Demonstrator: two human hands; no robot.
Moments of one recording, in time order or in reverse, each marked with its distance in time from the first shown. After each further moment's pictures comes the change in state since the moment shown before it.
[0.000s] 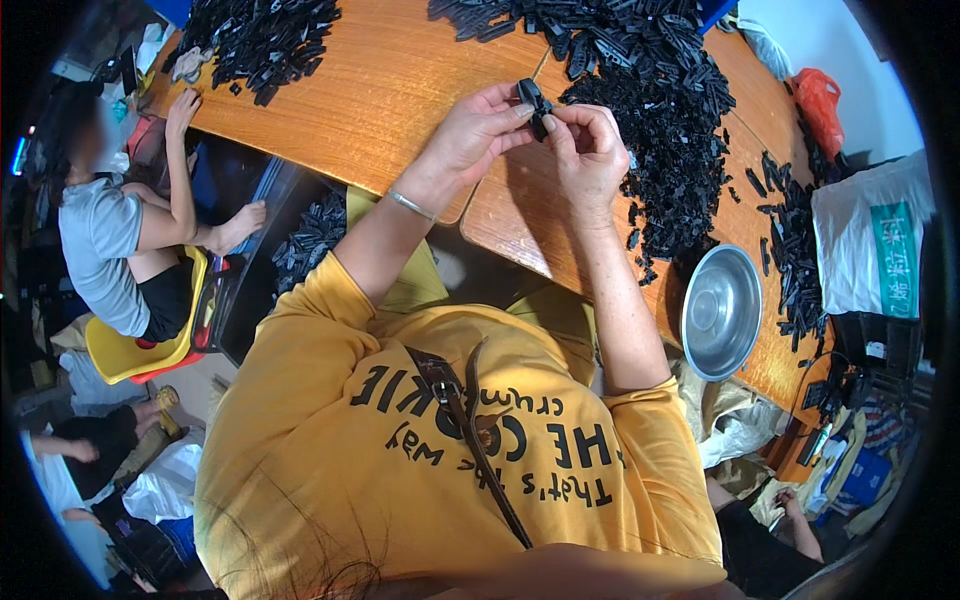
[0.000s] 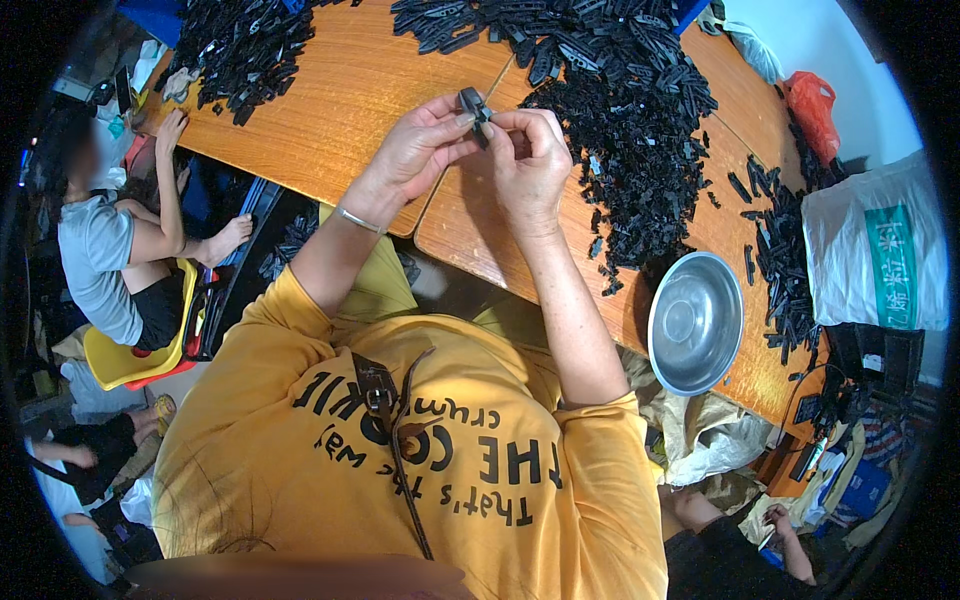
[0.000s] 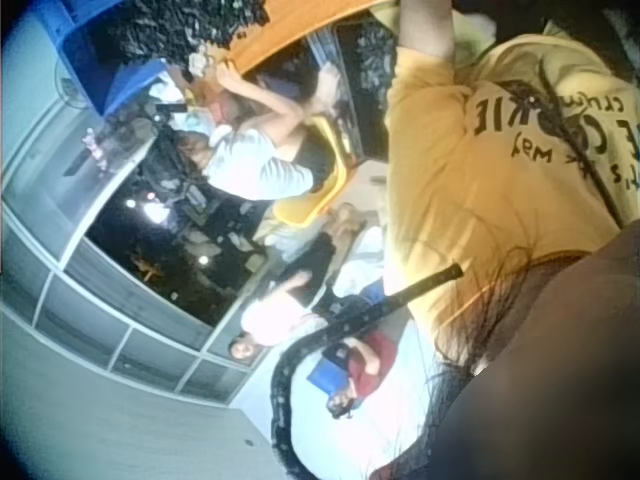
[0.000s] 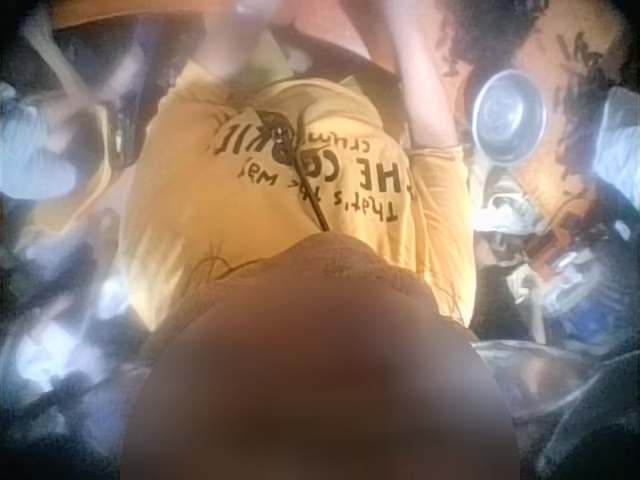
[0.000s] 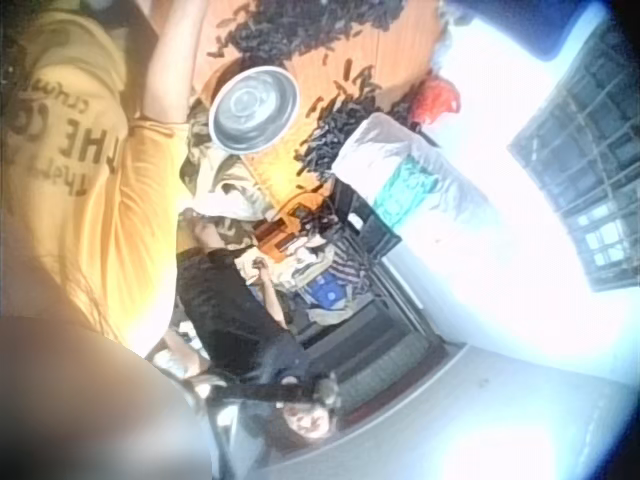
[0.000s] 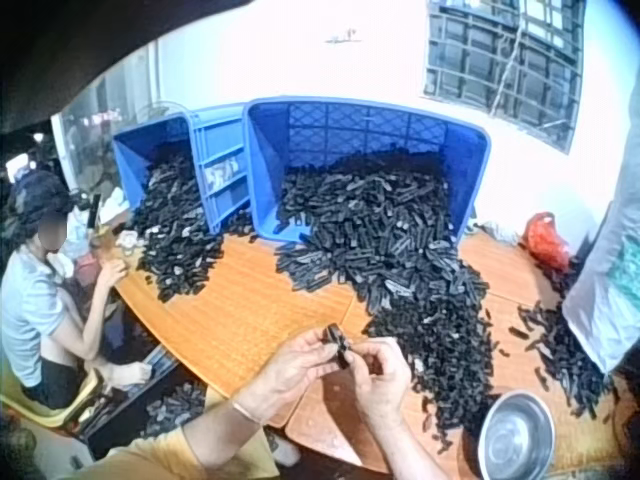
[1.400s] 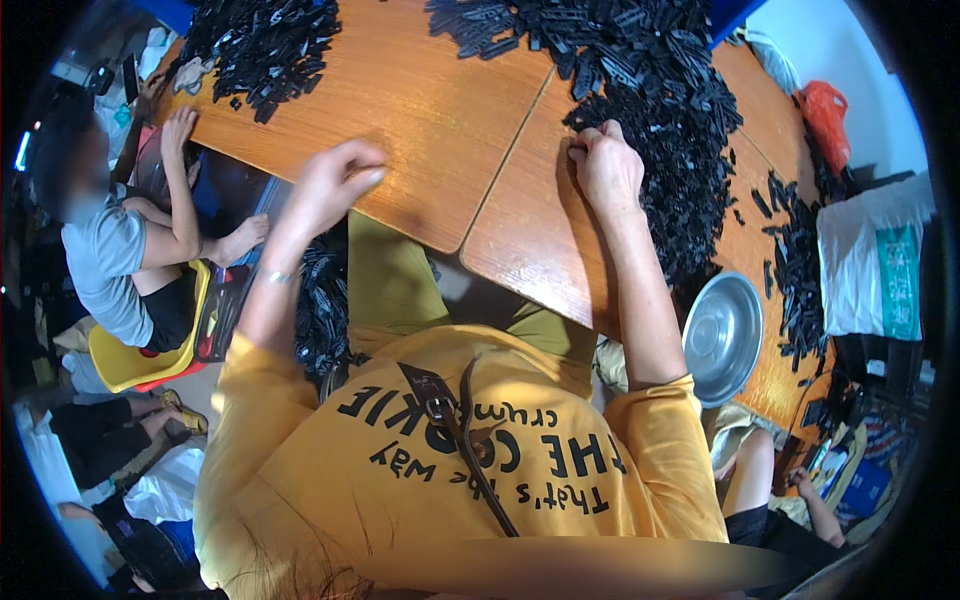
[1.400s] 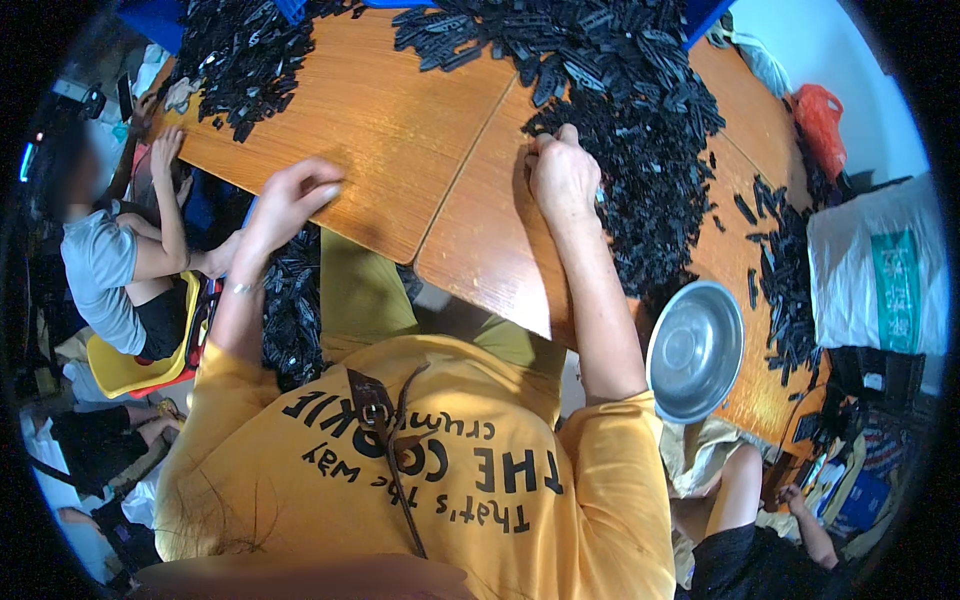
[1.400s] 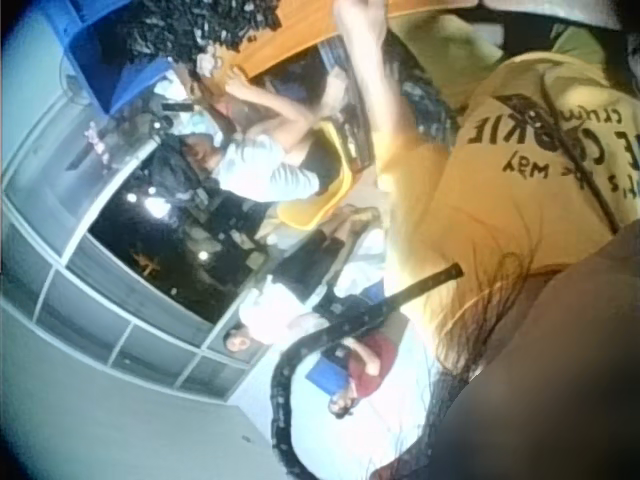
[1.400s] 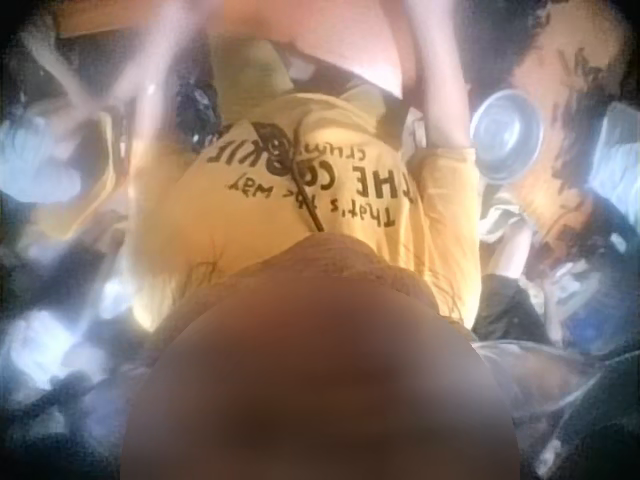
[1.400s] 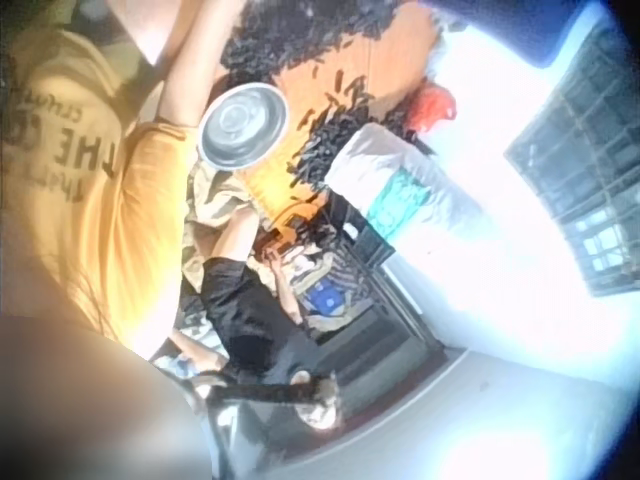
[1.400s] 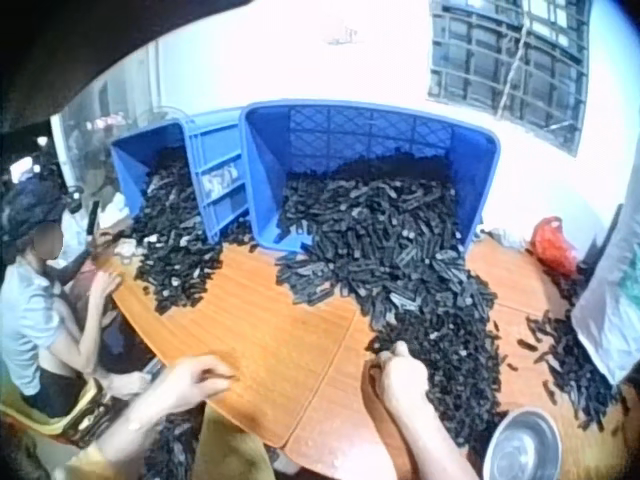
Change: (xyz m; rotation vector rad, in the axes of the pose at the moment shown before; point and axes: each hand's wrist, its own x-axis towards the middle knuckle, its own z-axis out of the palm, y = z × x) left_hand -0.102 0.102 -0.105 1.345 0.214 0.007; right_hand 0.043 0.074 -0.029 -0.940 -0.495 0.048
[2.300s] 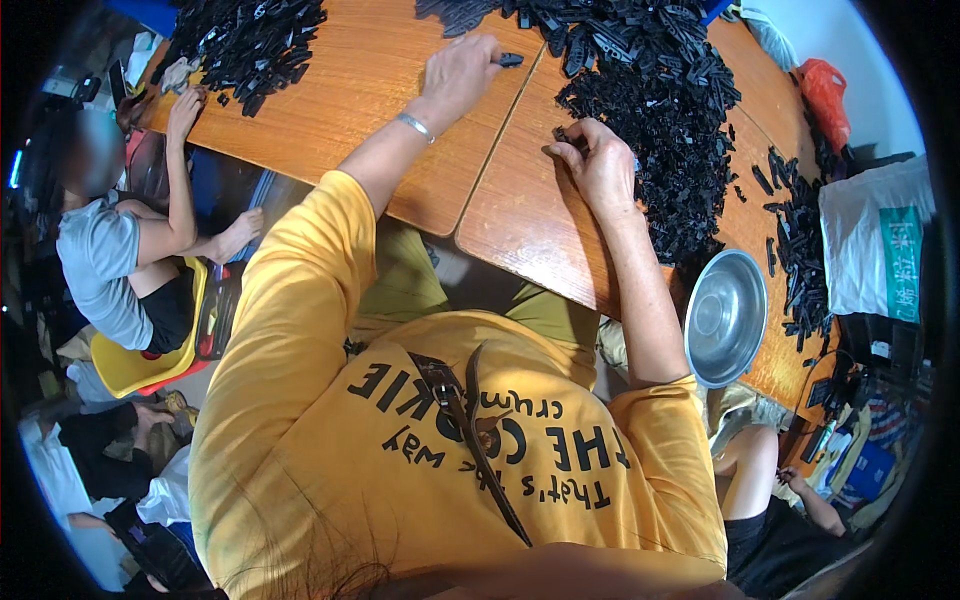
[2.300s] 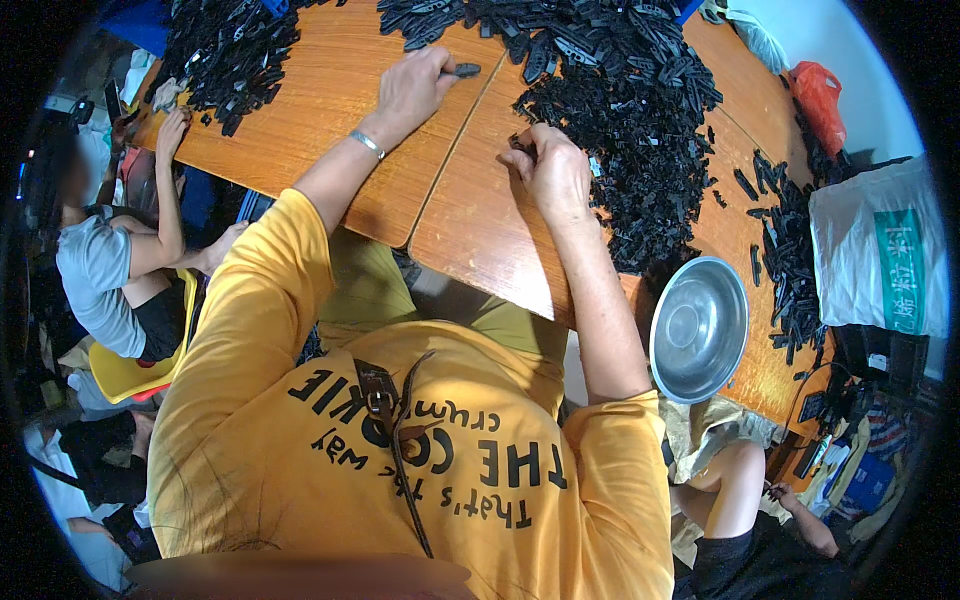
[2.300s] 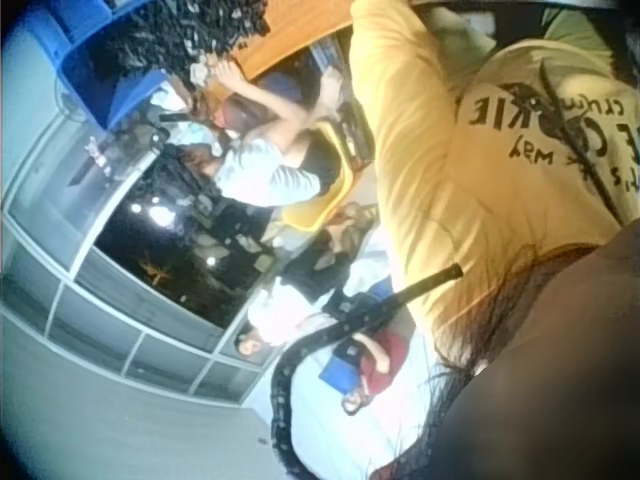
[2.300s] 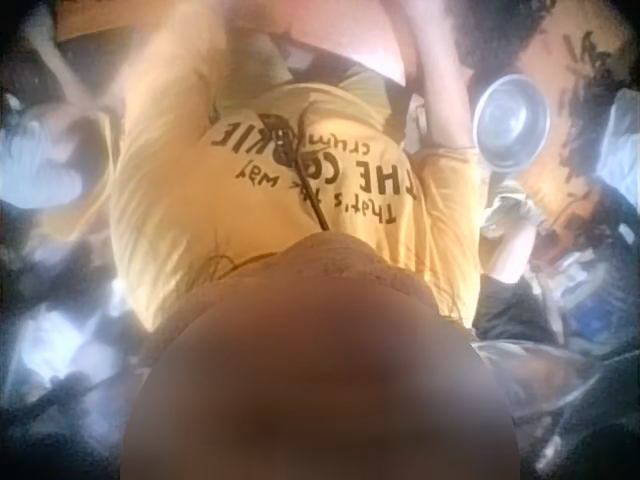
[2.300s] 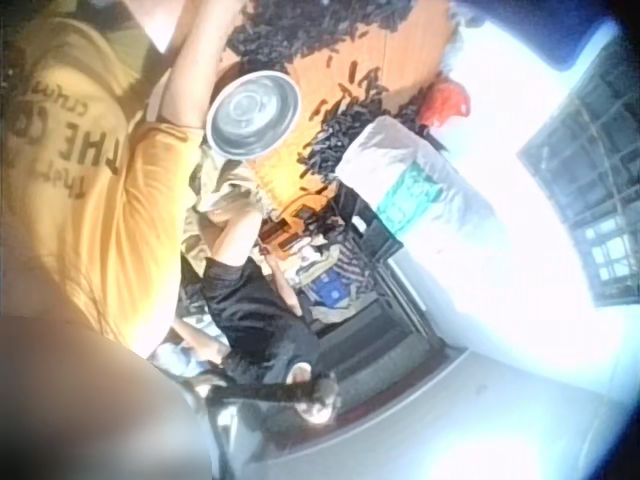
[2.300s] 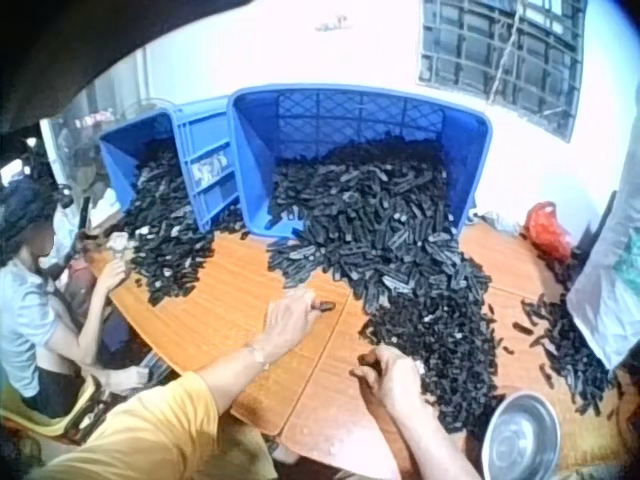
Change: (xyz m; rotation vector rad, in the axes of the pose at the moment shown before) left_hand 0.185 0.038 0.129 0.451 0.425 0.495; right_hand -0.031 -0.004 -0.001 0.378 0.057 -0.005
